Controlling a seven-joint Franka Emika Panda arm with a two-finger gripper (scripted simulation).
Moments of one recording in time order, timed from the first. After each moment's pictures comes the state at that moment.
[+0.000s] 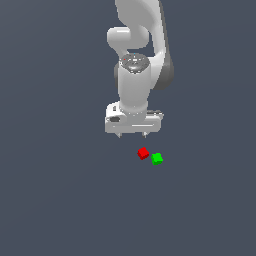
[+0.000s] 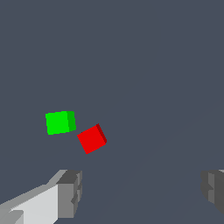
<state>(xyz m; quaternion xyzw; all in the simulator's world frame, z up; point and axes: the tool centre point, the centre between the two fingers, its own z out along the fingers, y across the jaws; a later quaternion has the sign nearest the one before) 0.002 0.017 0.180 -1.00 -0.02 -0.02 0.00</state>
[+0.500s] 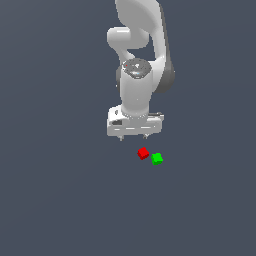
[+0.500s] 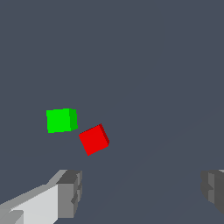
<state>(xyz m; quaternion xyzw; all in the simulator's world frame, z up) 0.004 0.023 0.169 -1.00 -0.04 -0.02 0.00</state>
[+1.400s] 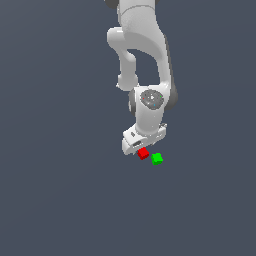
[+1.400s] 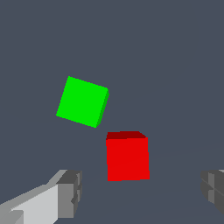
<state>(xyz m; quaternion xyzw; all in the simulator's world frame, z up) 0.002 0.070 0.080 -0.97 -0.23 0.00 0.00</state>
